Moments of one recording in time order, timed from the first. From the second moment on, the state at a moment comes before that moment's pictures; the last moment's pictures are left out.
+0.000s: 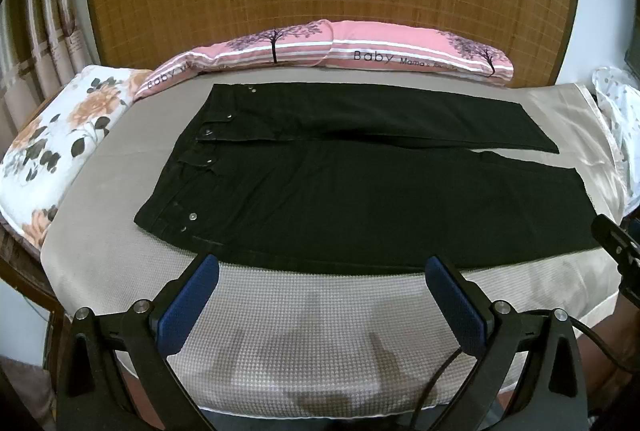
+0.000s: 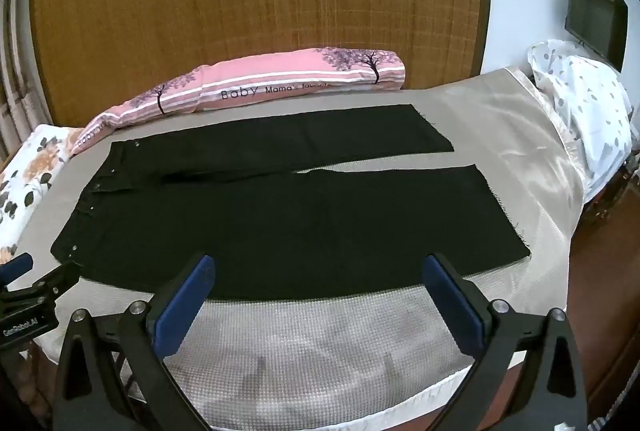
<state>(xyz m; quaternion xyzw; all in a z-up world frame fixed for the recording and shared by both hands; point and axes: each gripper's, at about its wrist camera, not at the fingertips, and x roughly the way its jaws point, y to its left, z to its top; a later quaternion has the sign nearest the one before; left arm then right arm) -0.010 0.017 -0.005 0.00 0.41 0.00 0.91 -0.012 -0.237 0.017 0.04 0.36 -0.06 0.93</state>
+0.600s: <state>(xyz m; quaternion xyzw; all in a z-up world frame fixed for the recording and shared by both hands) -0.009 0.018 -0.009 0.00 0.41 0.01 0.91 -0.011 -0.239 0.018 0.04 0.36 -0.05 0.93</state>
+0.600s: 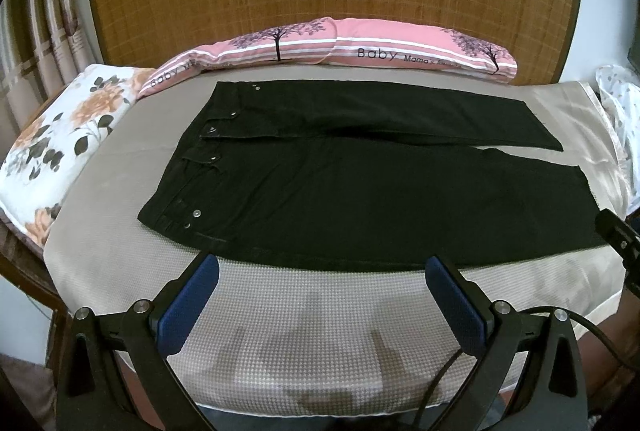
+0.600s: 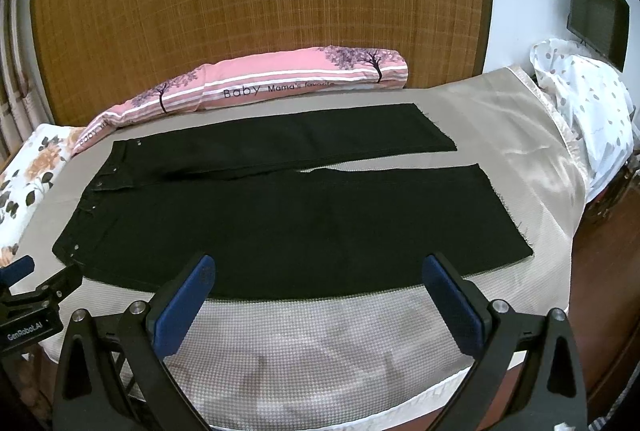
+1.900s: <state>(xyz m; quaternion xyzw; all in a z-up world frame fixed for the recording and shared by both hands) -0.014 0.018 -0.004 0.00 0.42 0.02 0.91 -0.005 -0.232 0.025 0.03 0.36 -0.05 0.93</state>
